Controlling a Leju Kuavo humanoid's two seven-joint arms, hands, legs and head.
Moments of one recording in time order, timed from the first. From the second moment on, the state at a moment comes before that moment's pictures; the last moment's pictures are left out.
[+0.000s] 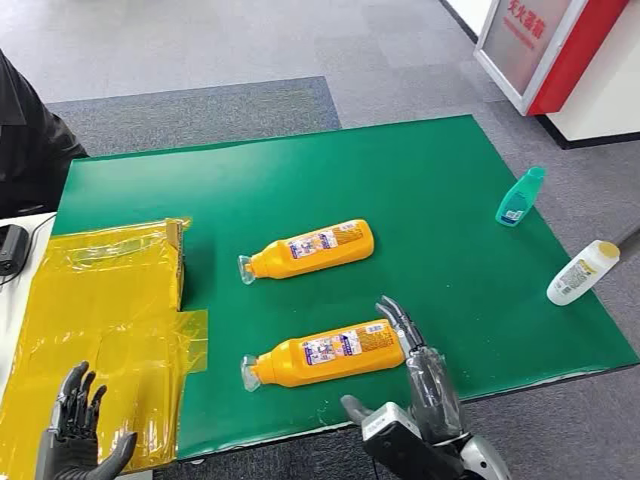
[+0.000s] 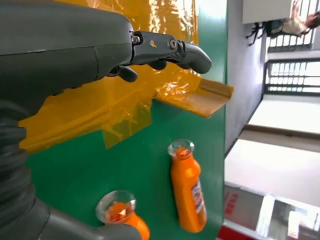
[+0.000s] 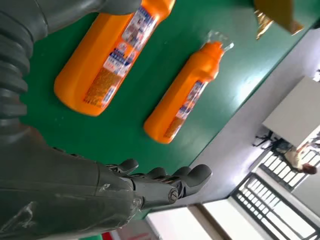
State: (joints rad) left arm 0.43 -0.35 0.36 -1.73 -0.28 -0.53 -0.44; right arm 0.40 0.11 0.19 -2.01 0.80 0.00 -0.11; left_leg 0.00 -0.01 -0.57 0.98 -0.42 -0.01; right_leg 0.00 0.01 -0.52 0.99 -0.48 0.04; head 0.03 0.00
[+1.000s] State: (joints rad) left arm 0.27 -0.24 0.21 -1.41 -0.41 -0.42 -0.52; right arm -0.01 -0.03 0.18 -1.51 1.05 0.23 0.14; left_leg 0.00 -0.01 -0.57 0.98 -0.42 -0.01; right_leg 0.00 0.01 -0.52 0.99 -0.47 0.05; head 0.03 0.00
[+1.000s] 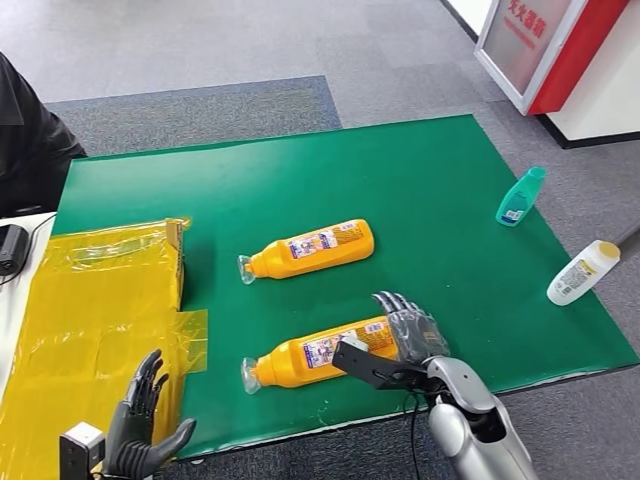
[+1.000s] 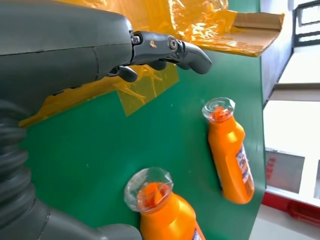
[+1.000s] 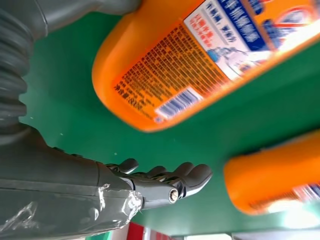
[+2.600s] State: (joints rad) left arm 0.28 -0.12 0.07 -1.33 -0.28 -0.37 -0.55; right arm 0.06 -0.11 0.24 -1.58 0.79 0.17 0.08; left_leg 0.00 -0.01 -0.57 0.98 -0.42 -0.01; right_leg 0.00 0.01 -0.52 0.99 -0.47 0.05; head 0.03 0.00
